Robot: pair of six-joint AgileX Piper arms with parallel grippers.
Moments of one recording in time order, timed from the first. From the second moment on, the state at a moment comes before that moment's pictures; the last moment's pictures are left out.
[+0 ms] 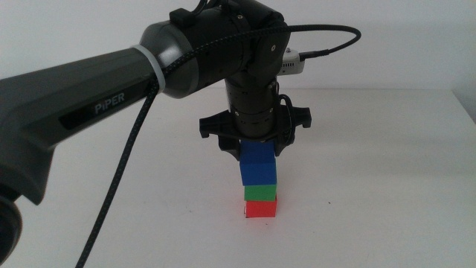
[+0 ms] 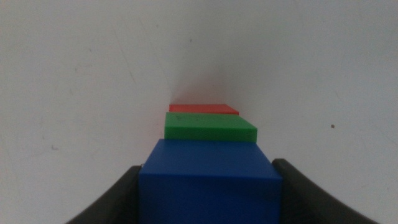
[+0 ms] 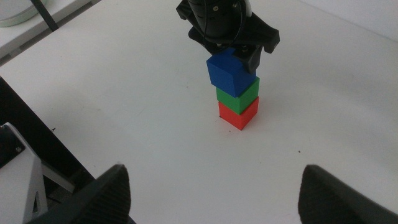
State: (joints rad) left arm -0.75 1.96 -1.78 0.07 1.22 -0.79; right arm 0.85 0.68 -1.09 -0.05 1.11 0.15
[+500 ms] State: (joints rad) left arm -0.75 1.97 -1.78 0.06 1.20 -0.74; right arm 0.85 0.68 -1.09 -0.05 1.11 0.15
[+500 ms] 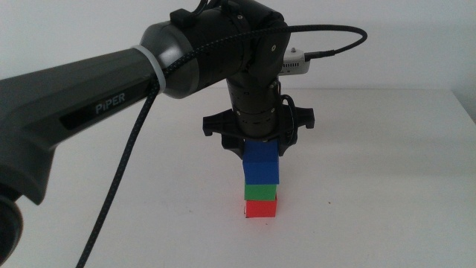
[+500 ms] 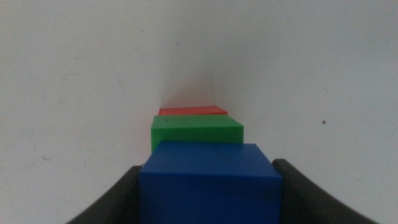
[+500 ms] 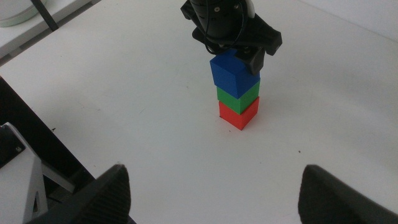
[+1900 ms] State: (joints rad) left arm -0.75 1.19 -1.59 0.34 1.21 -0.39; right arm 0.85 0.68 -1.09 -0.05 1.11 0.15
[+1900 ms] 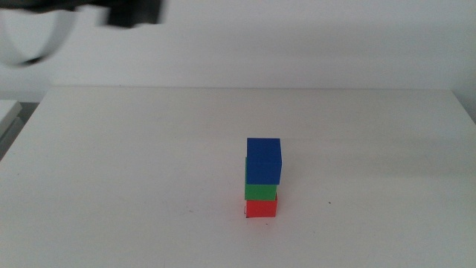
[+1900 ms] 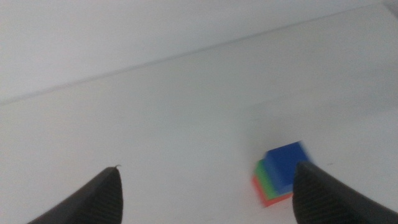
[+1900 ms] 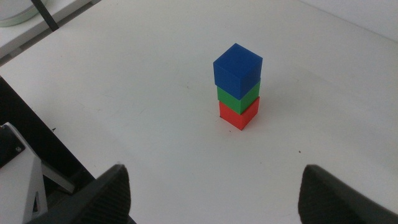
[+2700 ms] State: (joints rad) left arm -0.18 0.52 -1.03 -0.09 0.90 0.06; right arm 0.85 0.68 -1.09 -0.05 1.11 0.15
